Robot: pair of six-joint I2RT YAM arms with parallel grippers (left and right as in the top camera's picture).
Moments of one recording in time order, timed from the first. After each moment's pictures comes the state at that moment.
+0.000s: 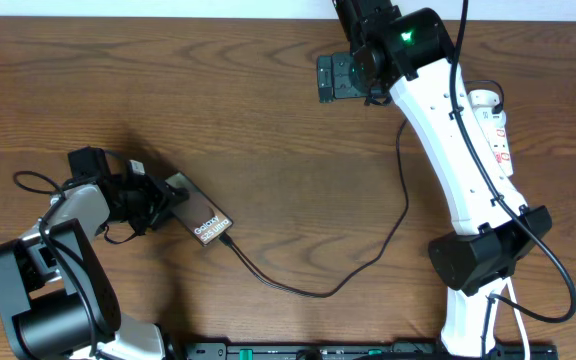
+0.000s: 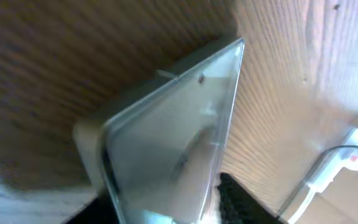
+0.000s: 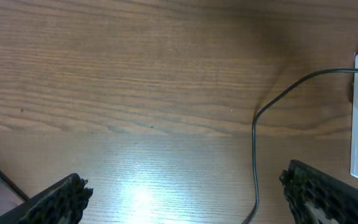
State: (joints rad) left arm 0.36 1.71 0.81 -0.53 0.66 -0.44; right arm 0.45 2.07 2.33 -1.41 0.15 0.36
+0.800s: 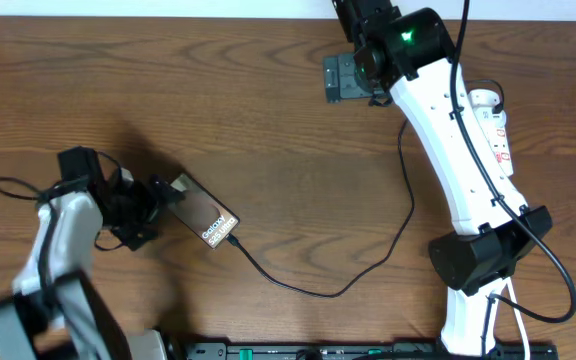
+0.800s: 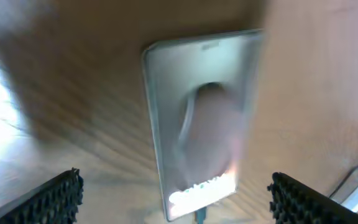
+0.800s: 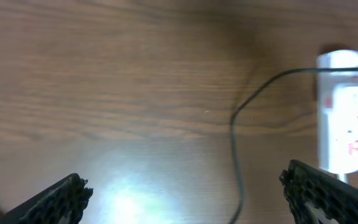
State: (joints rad) left arm 0.36 1.50 0.83 -0.75 0.48 -0.45; right arm 0.45 2.07 2.33 -1.43 0.26 0.36
